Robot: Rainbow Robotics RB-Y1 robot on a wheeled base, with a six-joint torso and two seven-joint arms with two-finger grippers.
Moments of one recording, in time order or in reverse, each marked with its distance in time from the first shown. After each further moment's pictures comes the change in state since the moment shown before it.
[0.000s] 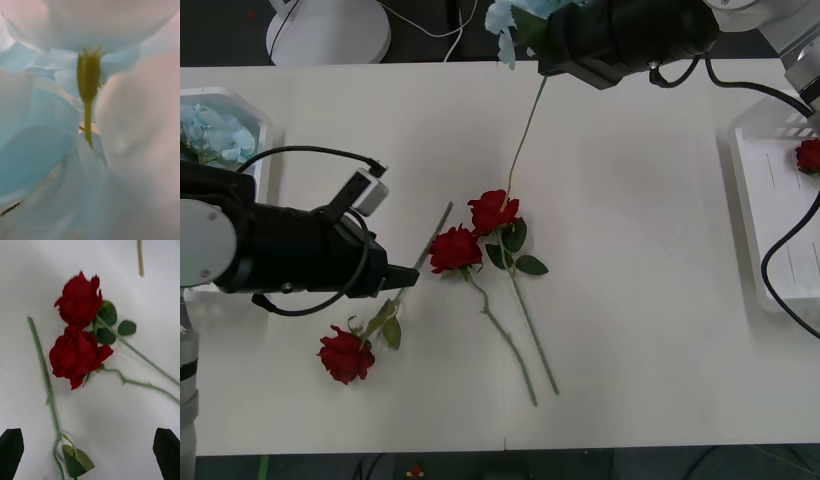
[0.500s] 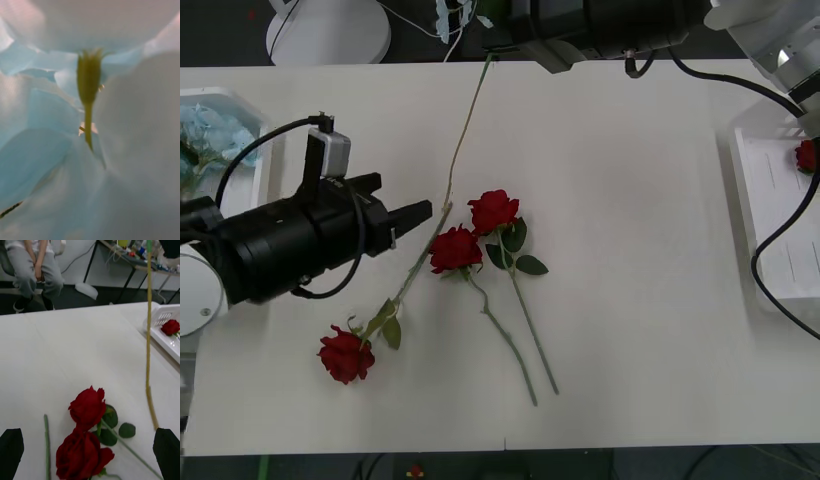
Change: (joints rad) right arm 0.000 0.027 0.000 -0.068 -0.276 -0.062 0.115; left arm 0.170 0.033 -0.130 -0.001 0.266 -0.723 -0.091
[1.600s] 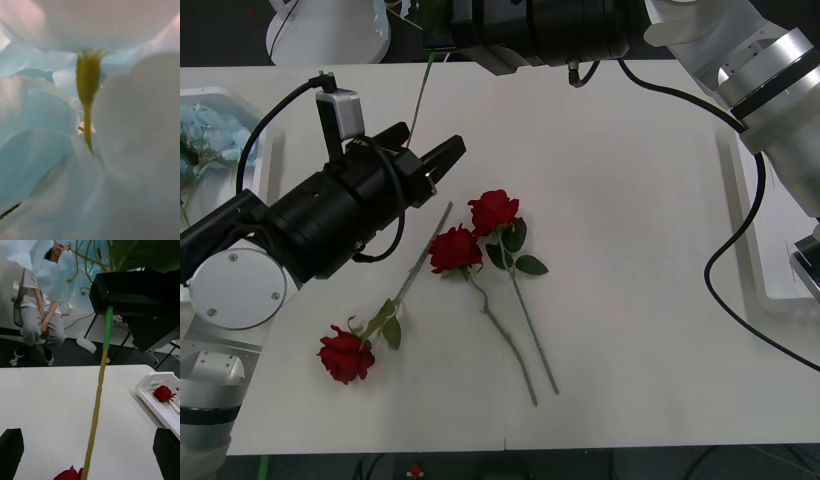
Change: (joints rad) right arm 0.000 0.115 0.000 -0.004 0.003 -0.072 0.066; left arm -0.080 0.005 -0.151 0.082 0.111 -0.390 0.000
